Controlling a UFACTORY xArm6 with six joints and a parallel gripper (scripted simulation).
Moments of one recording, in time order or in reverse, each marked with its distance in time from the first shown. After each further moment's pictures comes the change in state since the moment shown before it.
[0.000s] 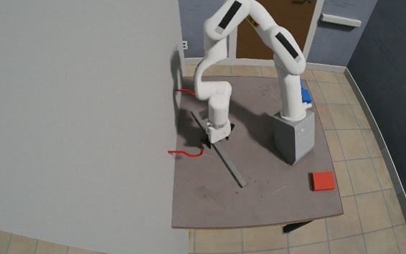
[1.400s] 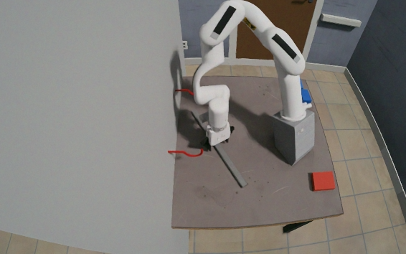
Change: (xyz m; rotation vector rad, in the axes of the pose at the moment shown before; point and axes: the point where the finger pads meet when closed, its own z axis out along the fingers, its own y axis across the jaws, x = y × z) arm 0.000 0.000 0.022 0.000 0.000 0.000
